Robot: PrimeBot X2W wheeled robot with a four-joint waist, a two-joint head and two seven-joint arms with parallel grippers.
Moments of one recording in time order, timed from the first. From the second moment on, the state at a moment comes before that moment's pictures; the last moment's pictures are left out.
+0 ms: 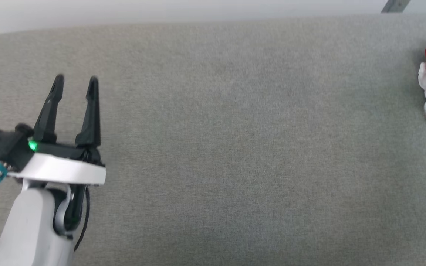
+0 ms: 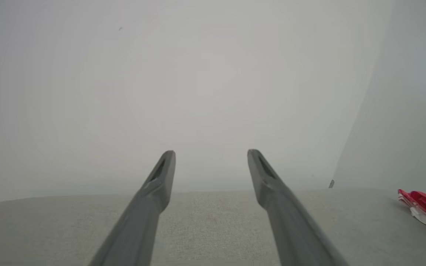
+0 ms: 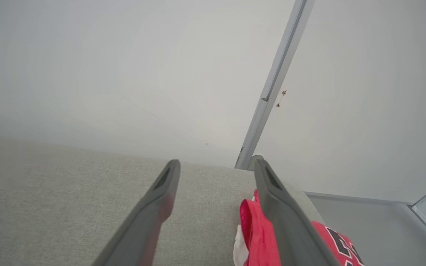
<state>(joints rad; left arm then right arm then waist) -0.37 0.28 -0.11 0.12 -0.45 -0.13 -0.26 -0.90 -0.44 0.09 0.97 0.21 0.13 -0.24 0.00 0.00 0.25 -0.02</state>
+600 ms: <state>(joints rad) -0.08 0.25 0.05 0.08 -0.37 -0.13 -0.26 -0.51 -0.38 0.11 0.62 0.33 0.13 -0.26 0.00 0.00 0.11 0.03</state>
